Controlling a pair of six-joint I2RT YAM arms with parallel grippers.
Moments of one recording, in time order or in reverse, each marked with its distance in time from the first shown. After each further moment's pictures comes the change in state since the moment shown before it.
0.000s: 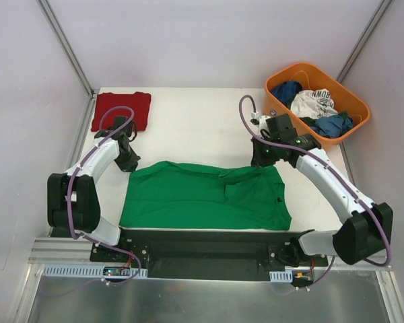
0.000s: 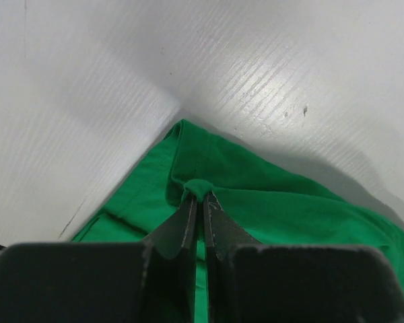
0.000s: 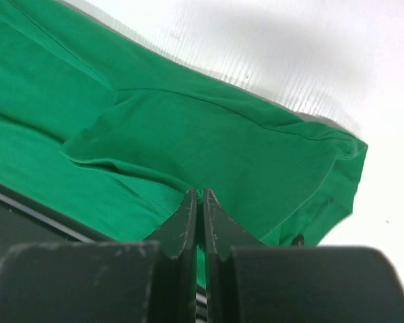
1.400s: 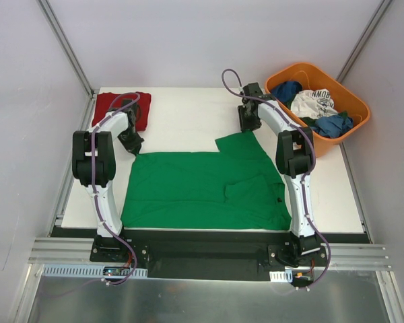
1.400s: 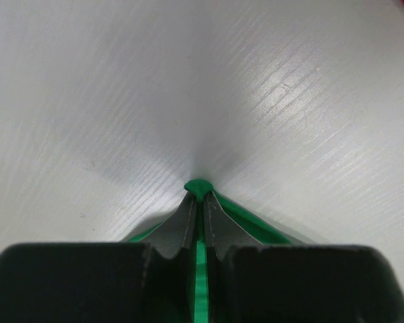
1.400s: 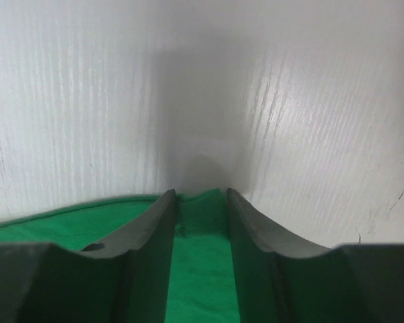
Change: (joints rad) left arm 0.062 0.532 0.447 -0.006 0.002 0.051; right arm -0.132 1.097 0.963 -0.023 0.202 -0.012
